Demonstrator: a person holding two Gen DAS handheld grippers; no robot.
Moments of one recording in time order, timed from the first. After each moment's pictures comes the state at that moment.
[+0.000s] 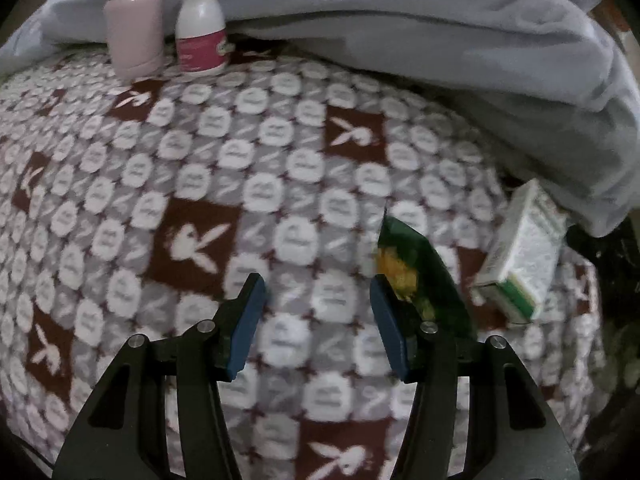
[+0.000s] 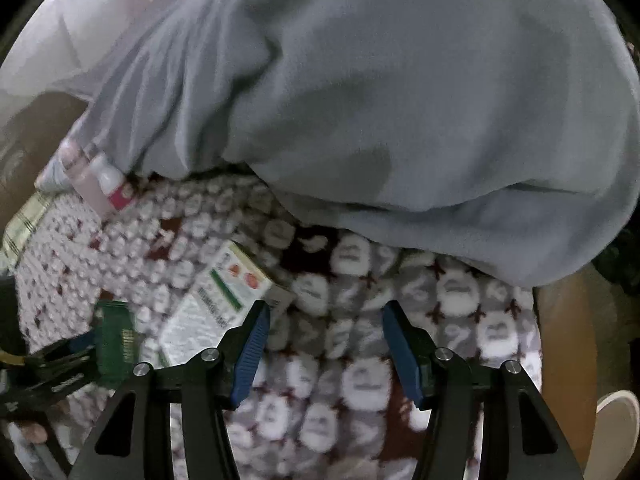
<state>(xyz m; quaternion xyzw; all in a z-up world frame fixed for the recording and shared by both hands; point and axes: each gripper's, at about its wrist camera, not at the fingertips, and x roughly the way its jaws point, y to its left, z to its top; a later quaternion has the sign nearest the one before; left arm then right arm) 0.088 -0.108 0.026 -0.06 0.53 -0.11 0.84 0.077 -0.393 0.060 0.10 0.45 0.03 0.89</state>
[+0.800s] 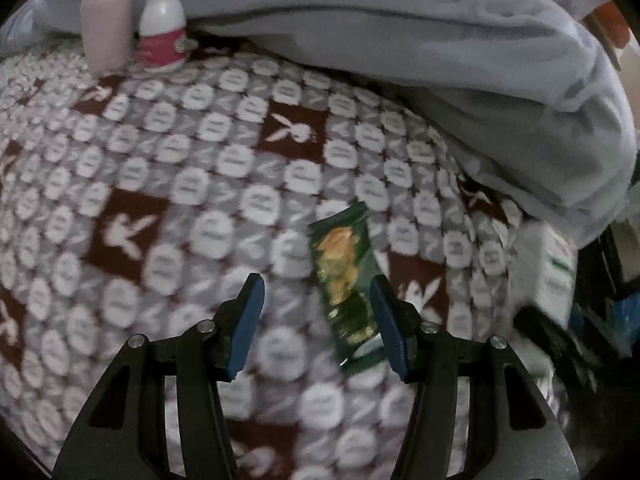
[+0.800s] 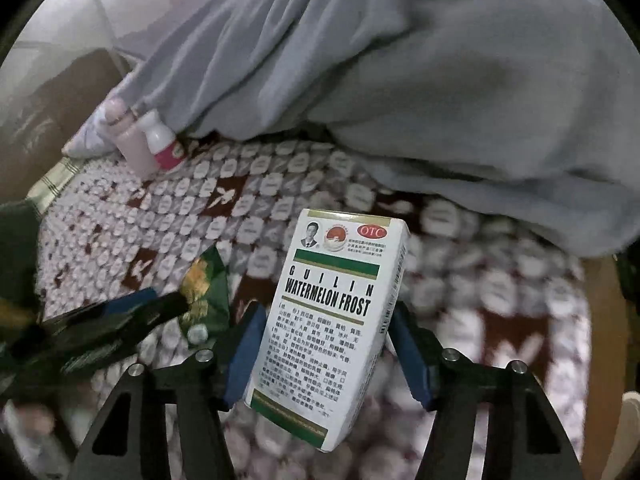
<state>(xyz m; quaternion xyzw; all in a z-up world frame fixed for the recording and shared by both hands) 0.091 -0.154 0.024 -0.10 0.53 -0.12 0.83 0.048 -0.348 0.058 0.07 0.46 0.10 0.88</state>
